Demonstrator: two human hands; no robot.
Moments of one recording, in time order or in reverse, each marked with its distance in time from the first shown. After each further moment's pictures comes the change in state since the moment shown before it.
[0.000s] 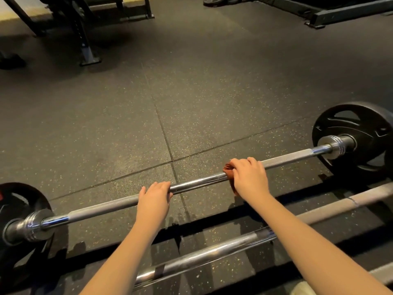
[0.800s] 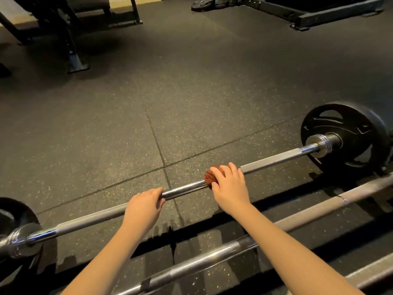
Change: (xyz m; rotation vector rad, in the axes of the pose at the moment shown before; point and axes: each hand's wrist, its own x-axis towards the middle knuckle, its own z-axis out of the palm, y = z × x) left_hand 0.008 -0.002 -0.014 0.064 -0.016 0.162; right_hand -0.018 -0.022 0.007 0.166 -0.078 -0.033
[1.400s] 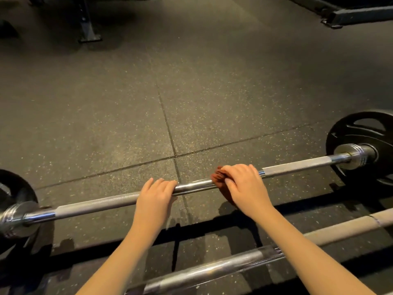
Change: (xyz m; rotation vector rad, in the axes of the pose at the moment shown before) left_hand -0.007 -0.015 0.036 -0.041 0.265 0.110; right_hand 0.016 0.009 0.016 0.032 0.104 -0.223
